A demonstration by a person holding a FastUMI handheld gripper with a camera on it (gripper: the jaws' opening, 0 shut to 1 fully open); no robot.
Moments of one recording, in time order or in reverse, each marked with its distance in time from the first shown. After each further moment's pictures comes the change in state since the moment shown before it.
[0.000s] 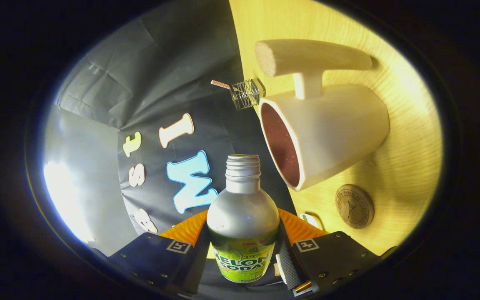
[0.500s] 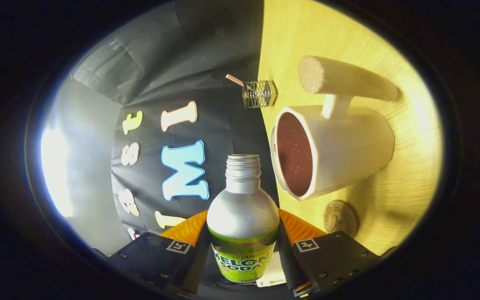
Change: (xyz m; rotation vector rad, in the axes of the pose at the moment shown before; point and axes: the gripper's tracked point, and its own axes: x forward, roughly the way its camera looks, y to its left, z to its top) arm -0.003 -0.007 0.001 -0.207 0.028 -0.042
